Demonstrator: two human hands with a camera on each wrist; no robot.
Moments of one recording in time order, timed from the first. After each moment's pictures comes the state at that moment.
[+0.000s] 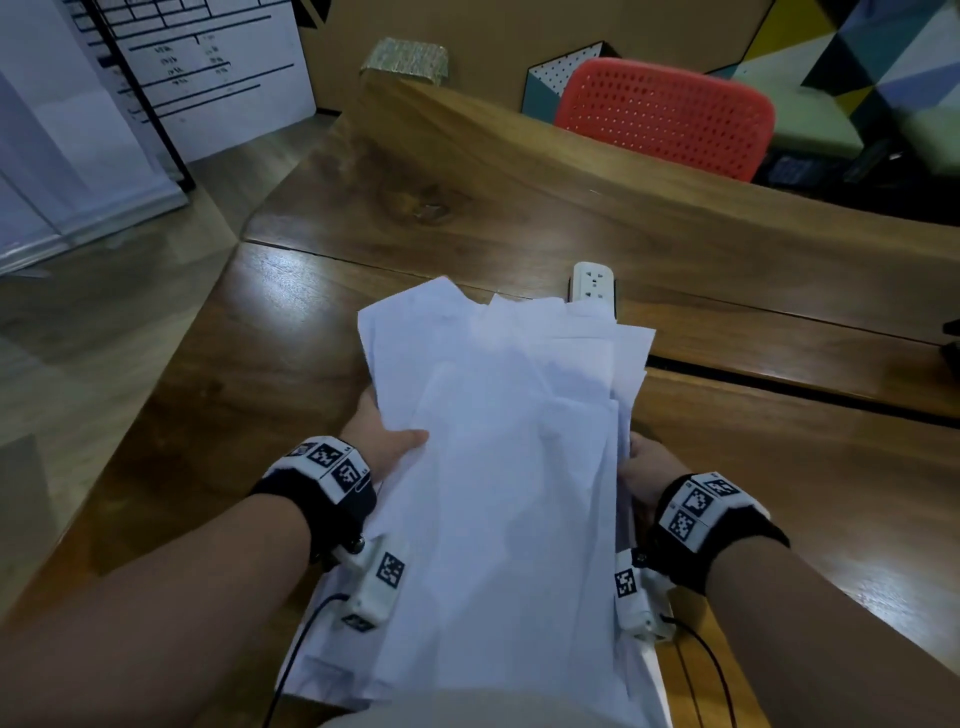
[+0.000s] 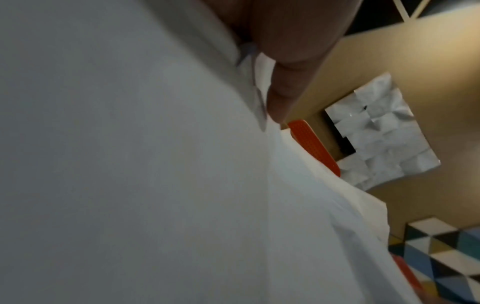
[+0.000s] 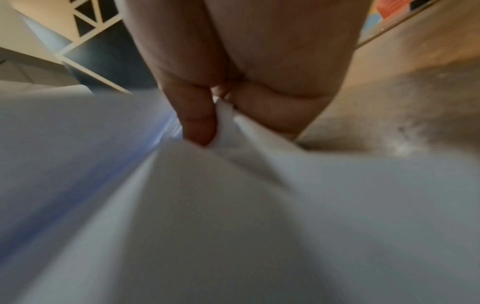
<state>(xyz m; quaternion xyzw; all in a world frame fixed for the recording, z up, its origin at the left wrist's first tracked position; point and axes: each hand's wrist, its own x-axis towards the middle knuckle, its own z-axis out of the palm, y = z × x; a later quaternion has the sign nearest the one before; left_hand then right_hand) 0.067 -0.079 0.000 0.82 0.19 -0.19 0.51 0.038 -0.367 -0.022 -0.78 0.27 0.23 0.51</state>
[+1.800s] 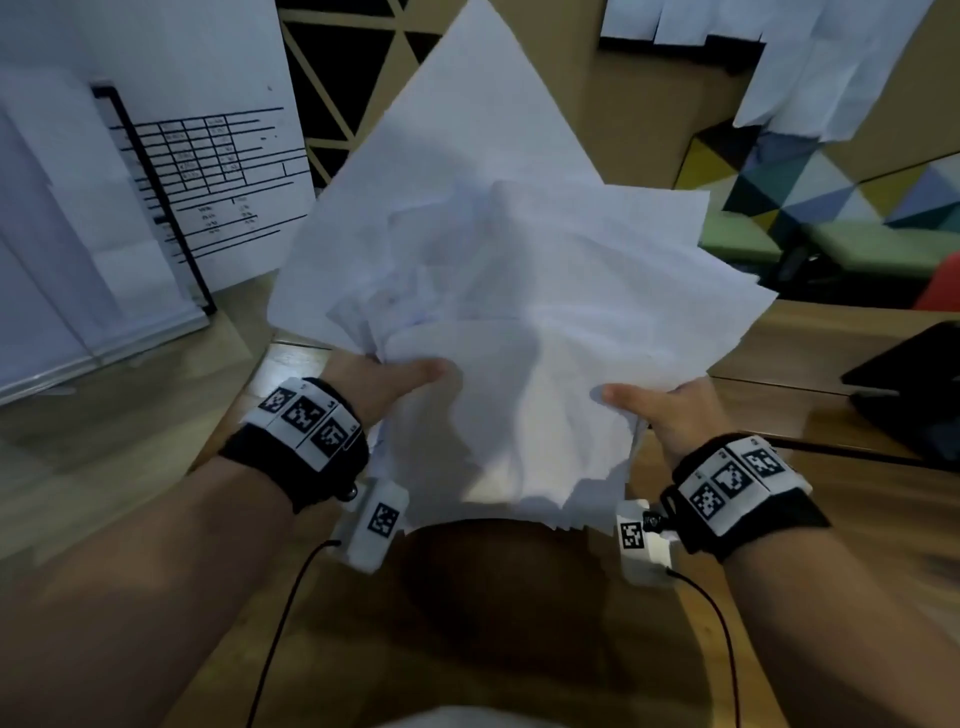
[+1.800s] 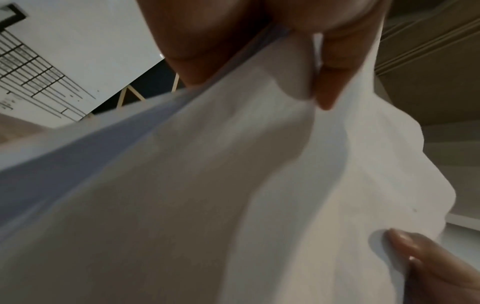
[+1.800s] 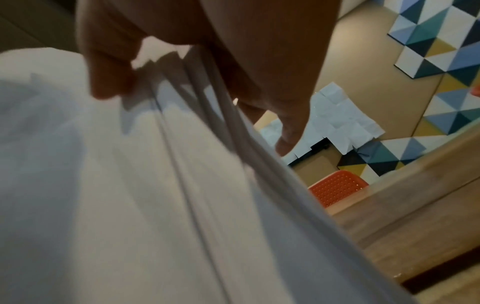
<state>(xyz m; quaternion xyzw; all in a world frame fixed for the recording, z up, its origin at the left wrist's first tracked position) 0.036 -0.082 0.163 0.83 0.06 -0.03 0.55 -0.007 -0.352 0.151 -0.72 0.09 -0.09 0.69</state>
